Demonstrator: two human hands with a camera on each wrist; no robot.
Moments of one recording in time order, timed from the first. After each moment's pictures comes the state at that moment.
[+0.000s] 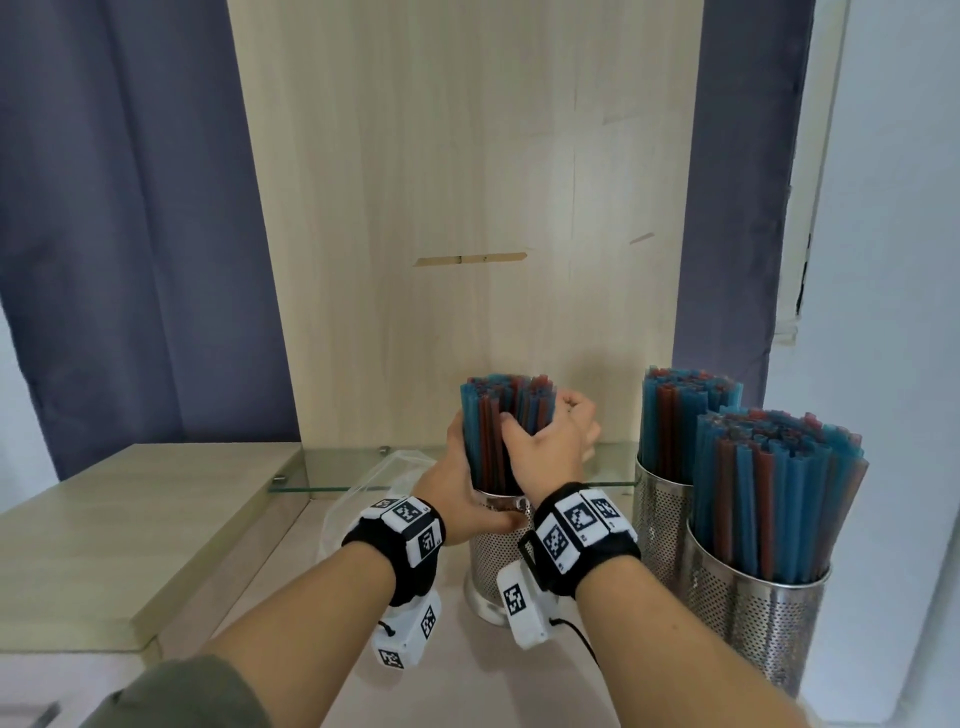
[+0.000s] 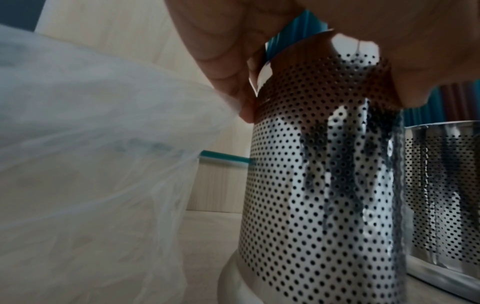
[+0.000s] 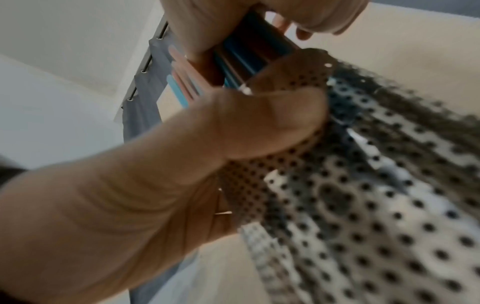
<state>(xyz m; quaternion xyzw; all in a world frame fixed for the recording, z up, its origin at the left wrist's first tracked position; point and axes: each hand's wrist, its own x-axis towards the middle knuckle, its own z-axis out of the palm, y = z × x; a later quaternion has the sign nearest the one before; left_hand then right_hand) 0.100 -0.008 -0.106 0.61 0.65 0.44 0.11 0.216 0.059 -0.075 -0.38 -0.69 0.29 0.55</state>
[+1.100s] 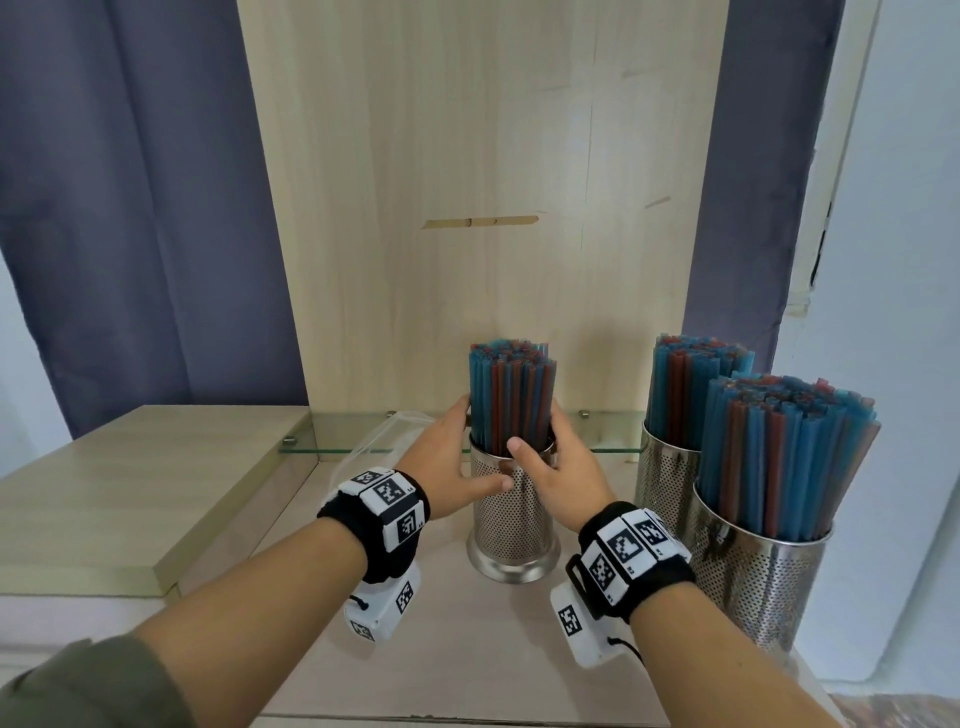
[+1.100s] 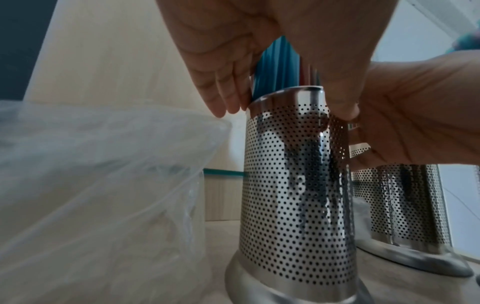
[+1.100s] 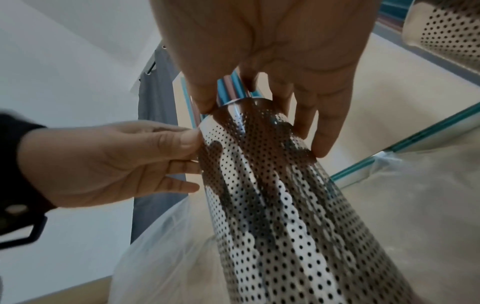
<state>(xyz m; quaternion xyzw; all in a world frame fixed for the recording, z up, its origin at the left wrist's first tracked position) 0.099 -0.038 -0.100 0.64 0.67 0.38 0.00 0.251 0.059 -0.124 -0.19 -0.80 0.38 0.43</state>
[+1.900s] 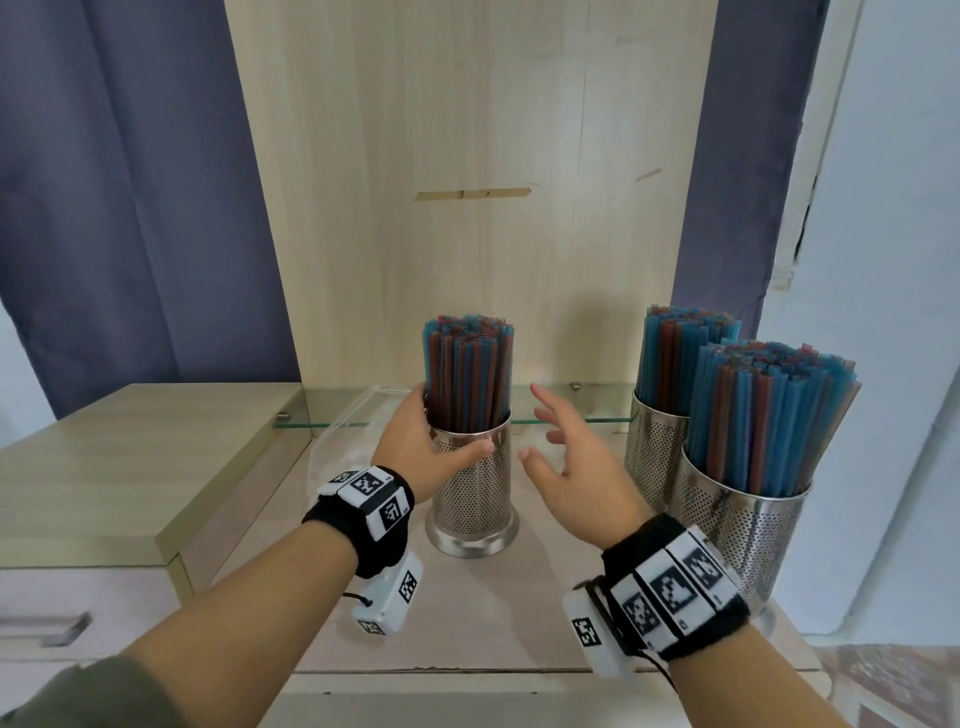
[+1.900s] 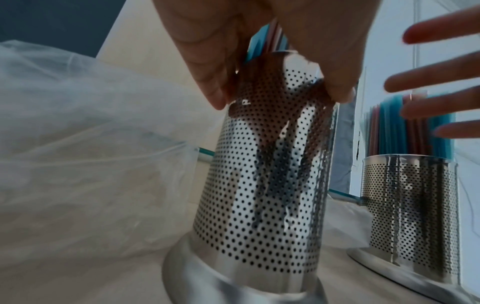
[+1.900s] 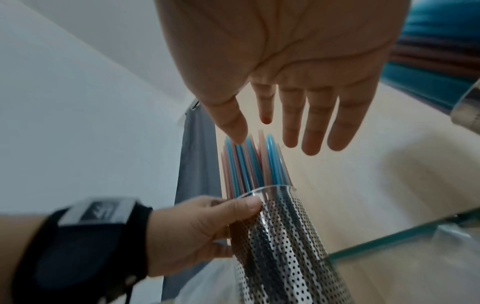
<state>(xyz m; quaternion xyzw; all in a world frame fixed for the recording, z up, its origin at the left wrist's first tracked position) 0.096 -0.060 -0.120 0.54 0.69 0.49 0.00 0.297 -0.006 -0.109 -0.28 -0.84 0.31 0.35</state>
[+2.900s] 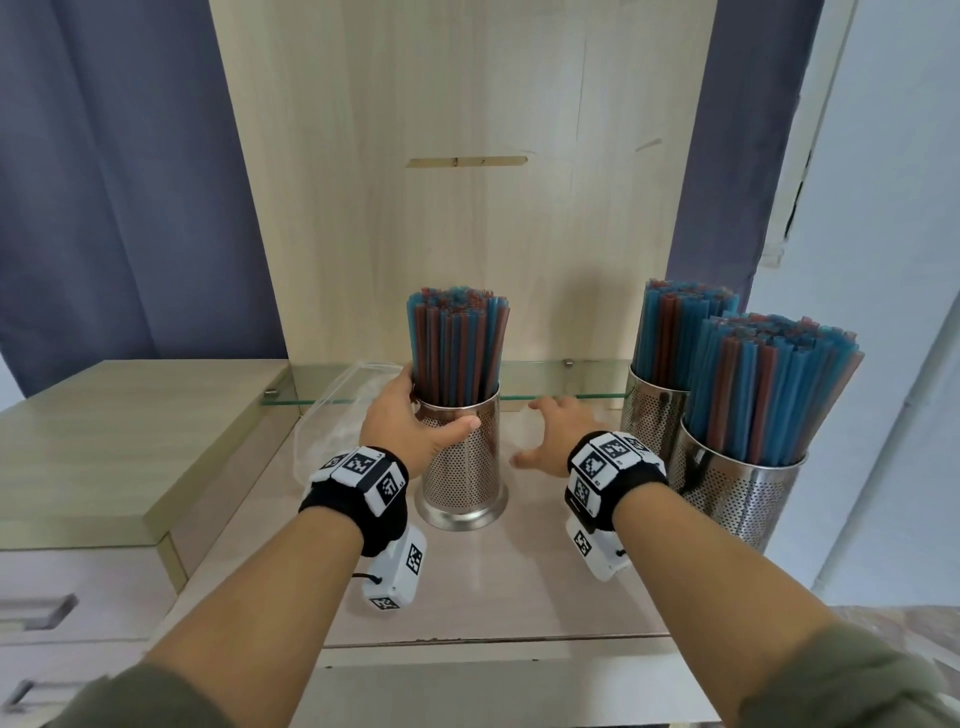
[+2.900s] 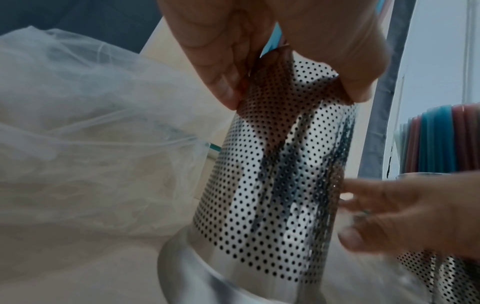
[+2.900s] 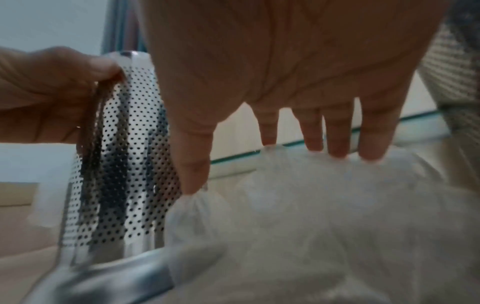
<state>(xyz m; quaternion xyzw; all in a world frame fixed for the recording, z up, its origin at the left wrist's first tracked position) 0.086 -0.060 -0.128 0.50 0.69 0.52 0.03 0.253 0.070 -0.133 -0.47 -0.87 0.10 0.09</state>
